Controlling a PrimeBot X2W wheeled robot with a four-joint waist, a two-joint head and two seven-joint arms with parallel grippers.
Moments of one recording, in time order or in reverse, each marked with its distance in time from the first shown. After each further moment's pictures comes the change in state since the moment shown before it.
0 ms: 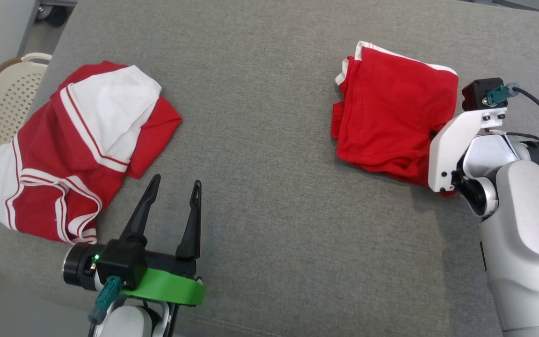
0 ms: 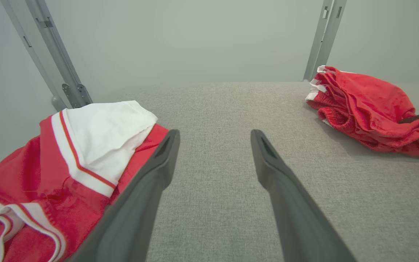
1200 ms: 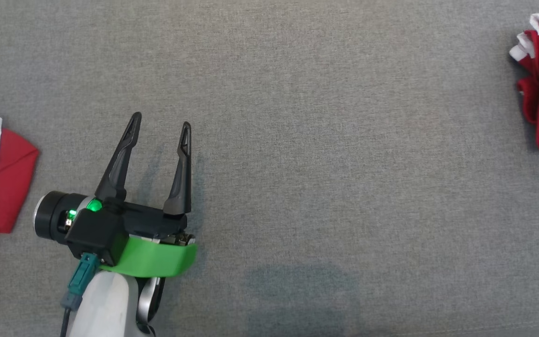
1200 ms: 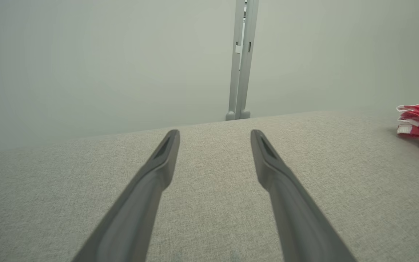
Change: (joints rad) left arm -0.114 0.009 0.019 -0.165 0.028 -0.017 0.000; right arm -0.165 -0.785 0.506 0.162 0.103 0.000 -0.191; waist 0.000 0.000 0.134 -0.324
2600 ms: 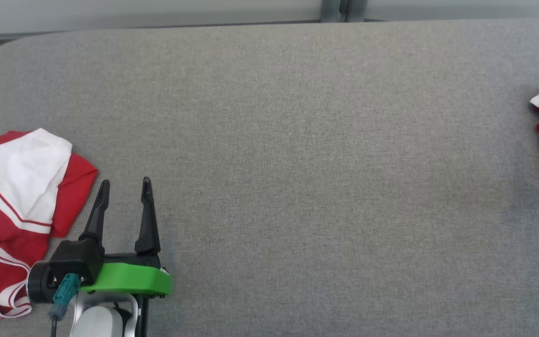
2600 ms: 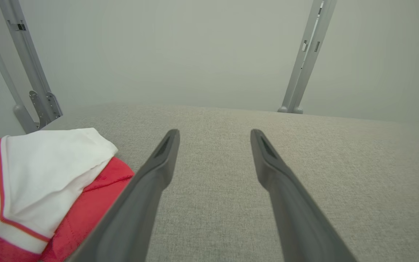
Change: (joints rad) left arm 0.107 -0.003 0.088 0.172 -0.114 0.086 0.001; right arm 0.168 0.311 -0.414 0.081 -0.091 0.000 -0.522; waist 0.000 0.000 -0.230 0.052
